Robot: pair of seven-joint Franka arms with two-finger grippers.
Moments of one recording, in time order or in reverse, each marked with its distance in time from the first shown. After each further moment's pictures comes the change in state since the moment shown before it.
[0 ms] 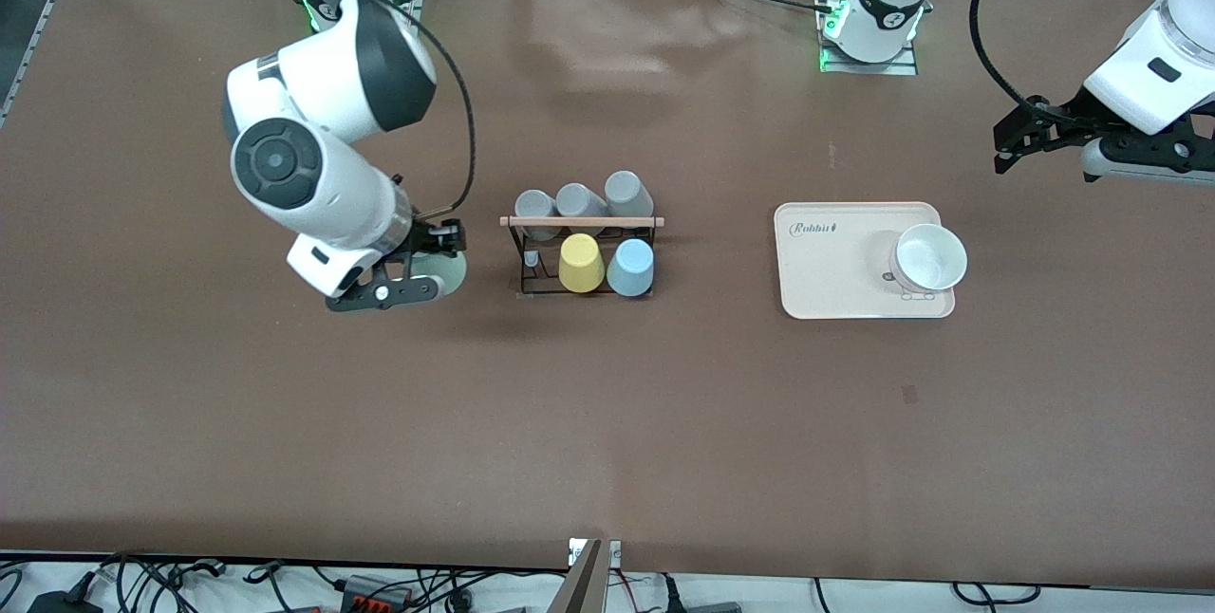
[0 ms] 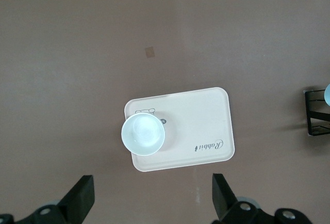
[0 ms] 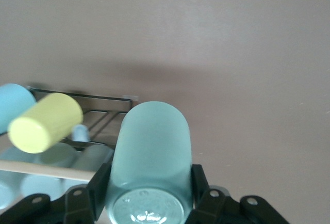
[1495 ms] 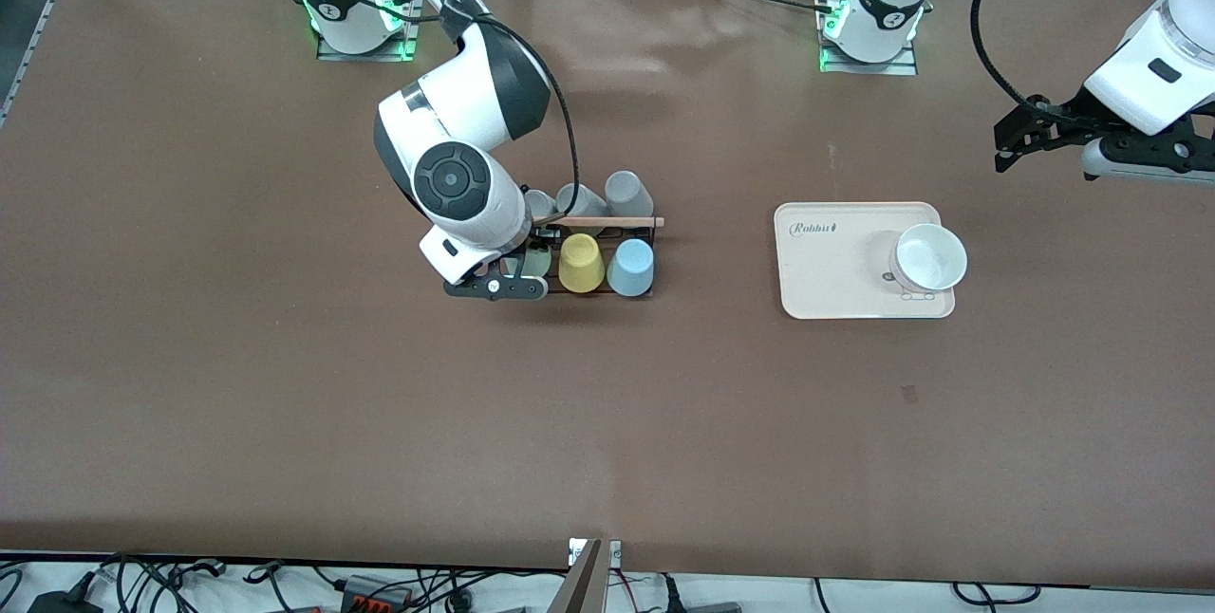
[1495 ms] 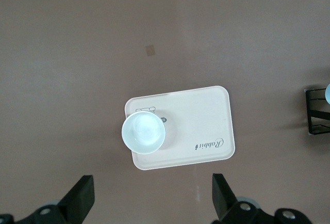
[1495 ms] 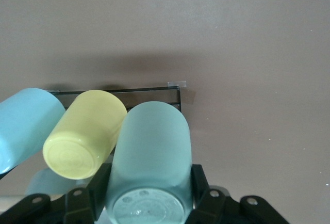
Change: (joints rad) left arm 0.000 0.000 0.002 0.000 0.000 -0.003 0.000; right arm 0.128 0.161 0.002 0.052 0.040 0.055 0.246
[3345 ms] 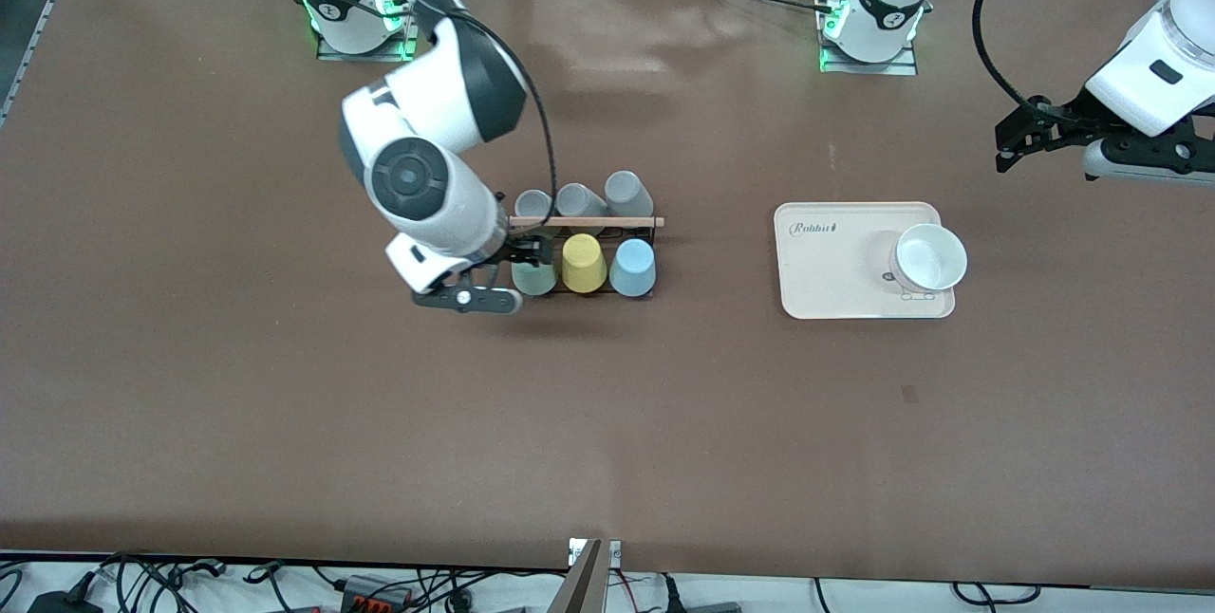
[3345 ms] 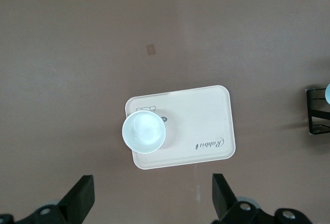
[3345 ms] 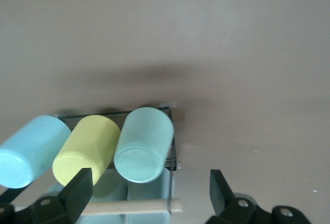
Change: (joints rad) left arm 0.001 0.001 0.002 0.000 0.000 -0.002 0.000; right arm -0.056 -0.054 -0.025 0.049 0.000 -0.019 -0.001
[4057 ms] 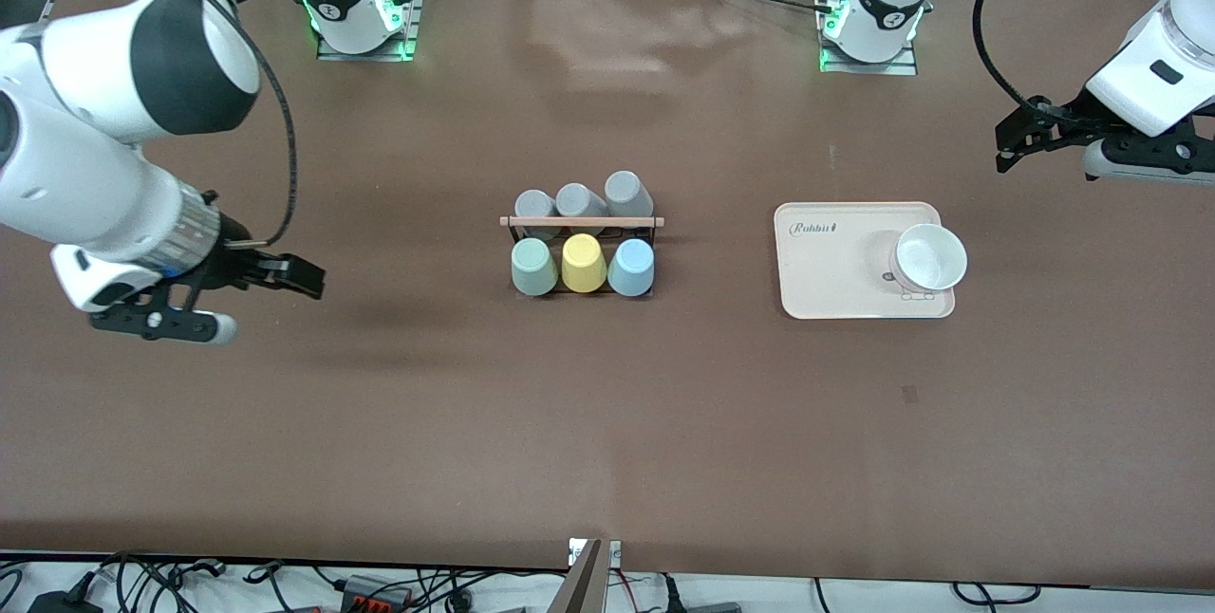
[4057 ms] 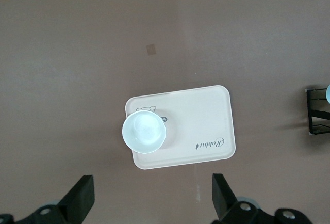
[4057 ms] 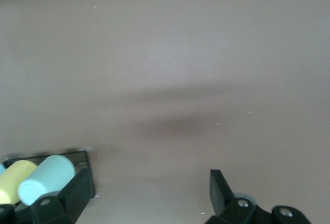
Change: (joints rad) left arm 0.000 0.000 0.000 0.000 0.000 0.000 0.000; right arm -0.309 -0.167 -0.024 0.004 -0.079 -0.083 -0.290
